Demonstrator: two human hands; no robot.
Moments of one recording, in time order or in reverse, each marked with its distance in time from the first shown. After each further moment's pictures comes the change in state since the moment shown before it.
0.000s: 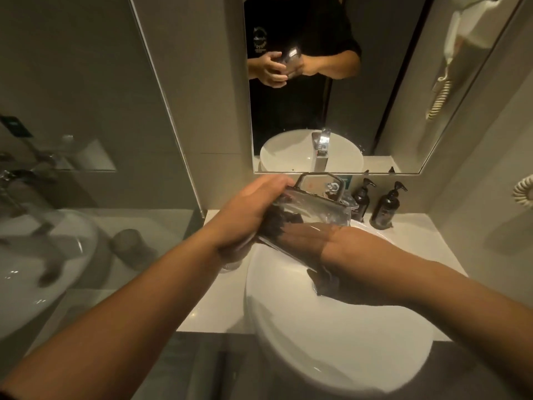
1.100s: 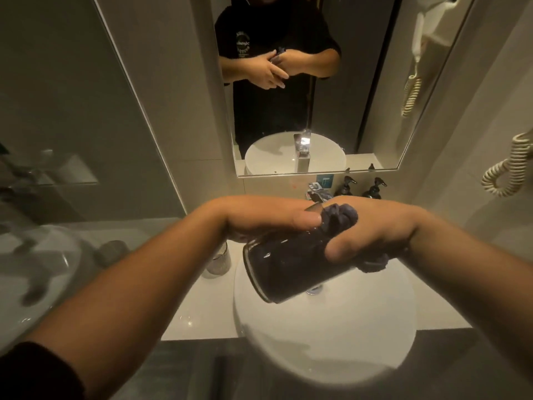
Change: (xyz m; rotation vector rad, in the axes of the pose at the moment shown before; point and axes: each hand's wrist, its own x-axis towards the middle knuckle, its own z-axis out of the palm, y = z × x) left_hand 0.031 0.018 0.024 0.333 -0.808 -0.075; right_hand -0.019 0.024 -0.049 1.269 -0.237 0.170
